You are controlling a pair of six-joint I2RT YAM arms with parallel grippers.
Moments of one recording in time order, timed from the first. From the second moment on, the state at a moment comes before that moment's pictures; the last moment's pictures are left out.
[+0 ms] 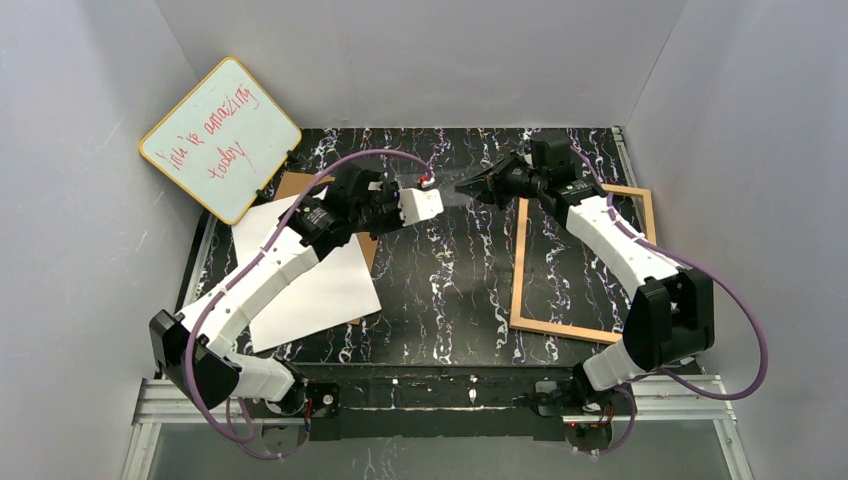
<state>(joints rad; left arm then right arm) -0.67 1.34 1.35 -0.71 0.13 0.78 0.37 1.50 1.23 -0.27 -0.58 1.44</state>
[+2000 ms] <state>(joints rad) -0.53 1.29 1.47 -0.60 -0.46 0.94 0.42 1.99 1.41 -0.83 0.34 0.71</state>
